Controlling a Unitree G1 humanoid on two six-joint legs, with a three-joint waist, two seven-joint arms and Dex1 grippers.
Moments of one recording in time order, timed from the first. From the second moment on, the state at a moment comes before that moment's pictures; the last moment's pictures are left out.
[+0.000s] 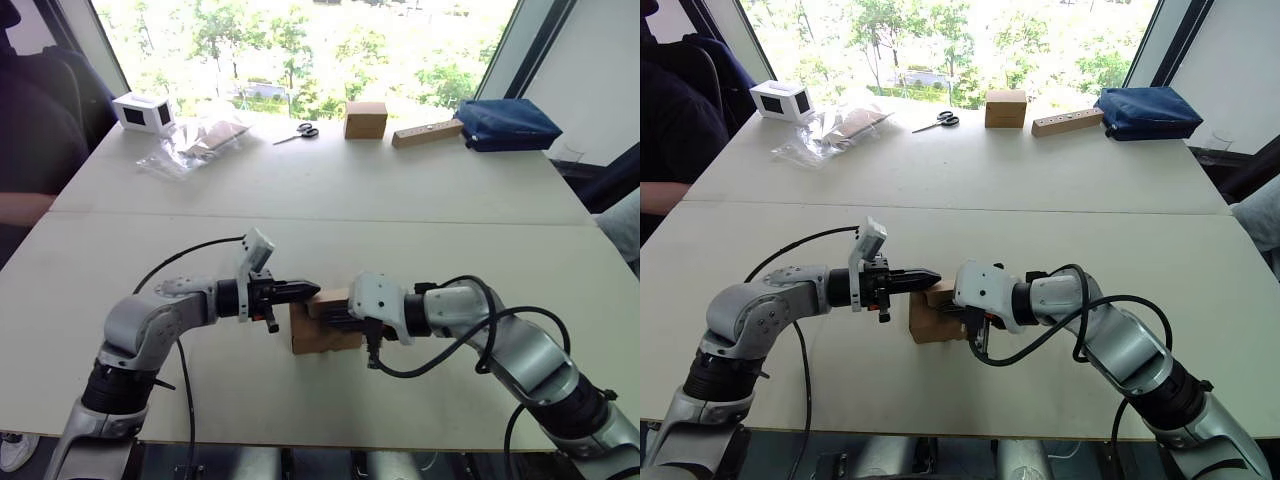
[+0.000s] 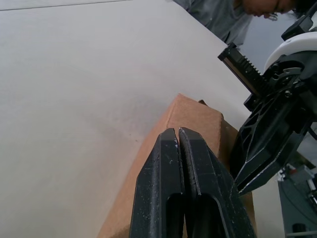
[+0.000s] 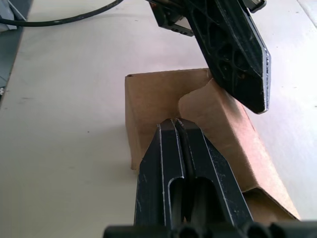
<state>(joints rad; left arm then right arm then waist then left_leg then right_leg) -0.41 0.52 -0.05 -0.25 -0.73 0.96 -0.82 -0.44 -0.68 0.40 -0.56 0.25 0.69 0.86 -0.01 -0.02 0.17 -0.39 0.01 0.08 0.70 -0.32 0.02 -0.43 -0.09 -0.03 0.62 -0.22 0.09</state>
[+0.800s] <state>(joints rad) -0.39 0.59 -0.12 -0.28 -0.64 0.83 -0.90 -0.43 -0.66 0.36 -0.59 0.30 0.78 0.86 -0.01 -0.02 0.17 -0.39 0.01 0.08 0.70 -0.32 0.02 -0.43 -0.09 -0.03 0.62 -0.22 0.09</state>
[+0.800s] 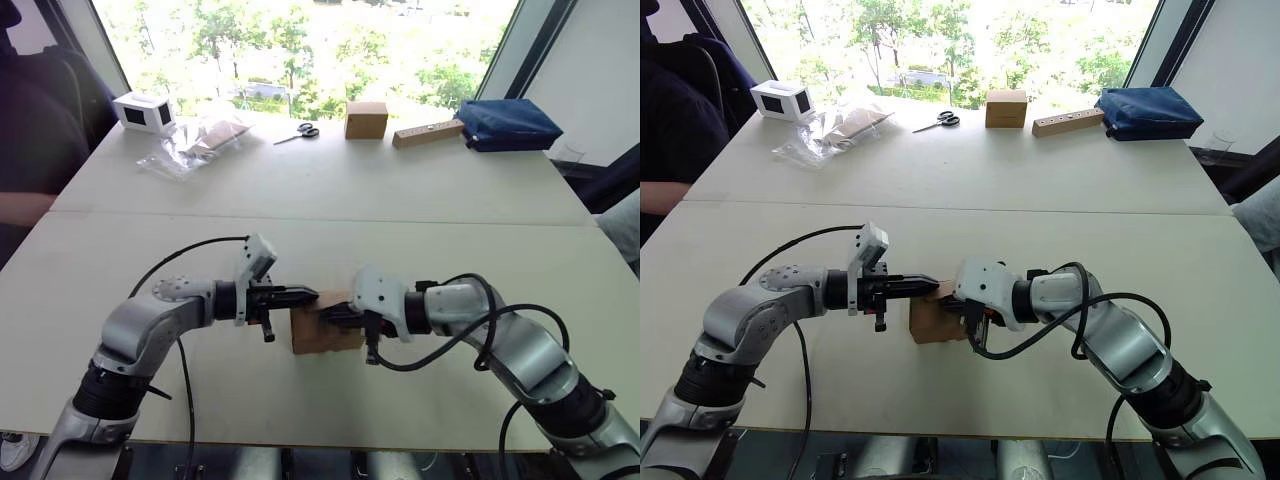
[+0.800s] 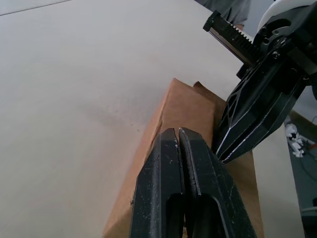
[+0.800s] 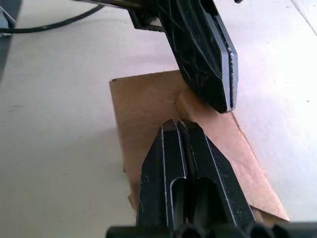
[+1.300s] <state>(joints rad) -0.39 0.60 -0.13 -0.26 -0.58 0.74 -0.92 -0.41 -0.66 0.21 -0.58 0.41 0.81 0.82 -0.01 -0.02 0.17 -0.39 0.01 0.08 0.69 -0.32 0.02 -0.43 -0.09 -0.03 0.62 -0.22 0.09</state>
